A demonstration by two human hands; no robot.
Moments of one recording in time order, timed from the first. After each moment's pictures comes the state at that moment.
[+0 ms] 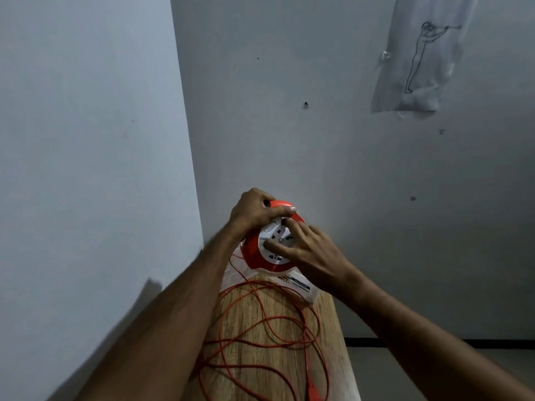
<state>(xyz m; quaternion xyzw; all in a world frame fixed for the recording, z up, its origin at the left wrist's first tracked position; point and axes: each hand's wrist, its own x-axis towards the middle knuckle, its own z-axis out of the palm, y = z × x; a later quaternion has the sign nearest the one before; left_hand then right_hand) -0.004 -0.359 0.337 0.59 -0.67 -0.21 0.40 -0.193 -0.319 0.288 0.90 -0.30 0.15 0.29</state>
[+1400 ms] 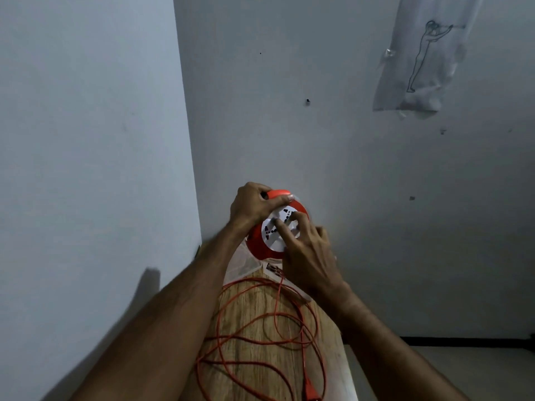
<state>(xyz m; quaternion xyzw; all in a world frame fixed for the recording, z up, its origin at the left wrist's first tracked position) -0.007 -0.365 0.330 0.59 -0.64 -0.15 0.47 -0.169 -0.312 0.265 0.82 -0.45 0.28 0.22</state>
